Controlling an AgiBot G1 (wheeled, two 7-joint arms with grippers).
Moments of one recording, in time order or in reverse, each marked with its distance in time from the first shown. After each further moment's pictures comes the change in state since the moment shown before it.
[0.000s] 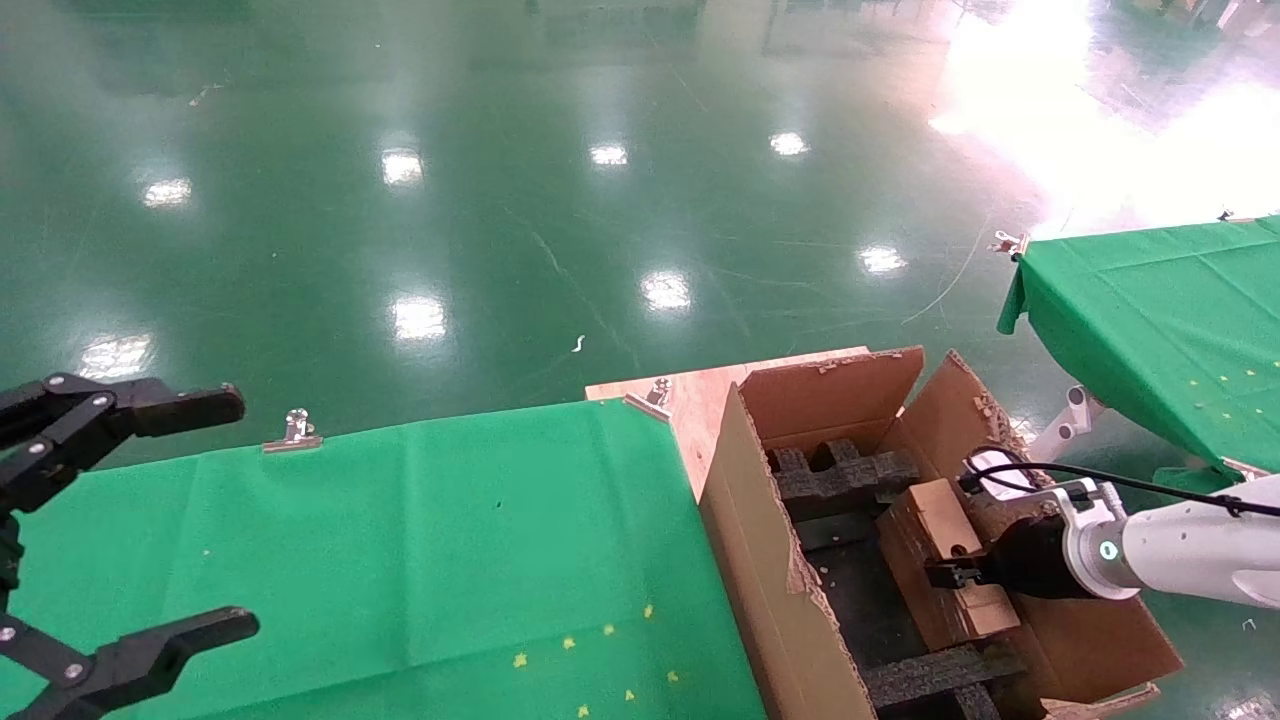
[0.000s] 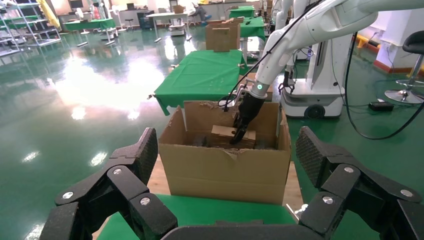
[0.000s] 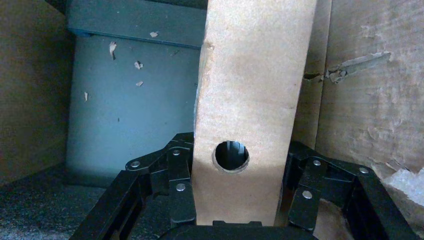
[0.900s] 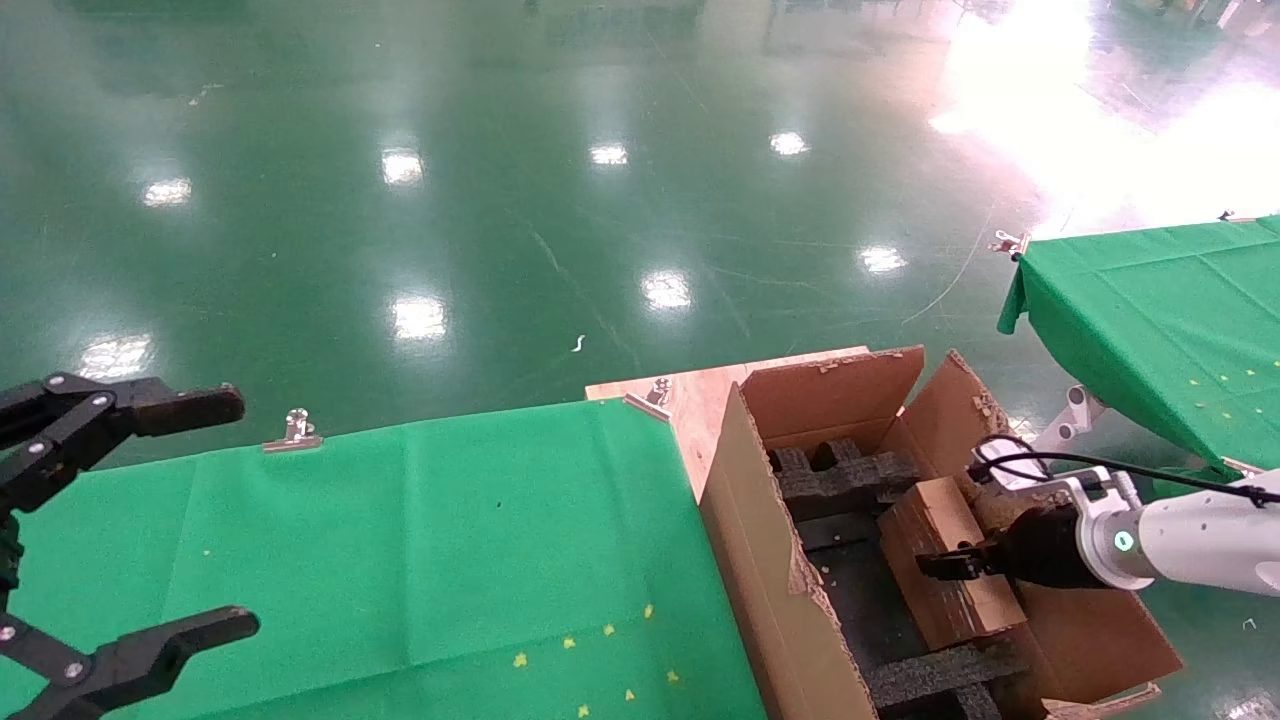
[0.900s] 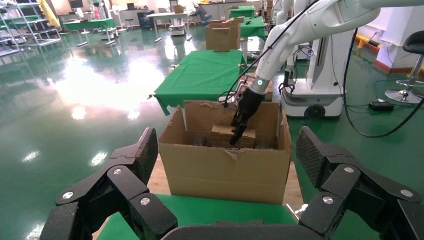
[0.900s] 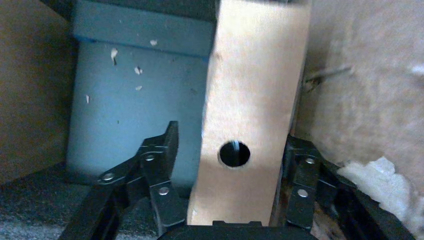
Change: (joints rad) left arm 0.000 0.000 0.000 0.000 0.000 0.000 0.000; right arm 0.036 0.037 0.002 0.042 -0.019 0.002 0.003
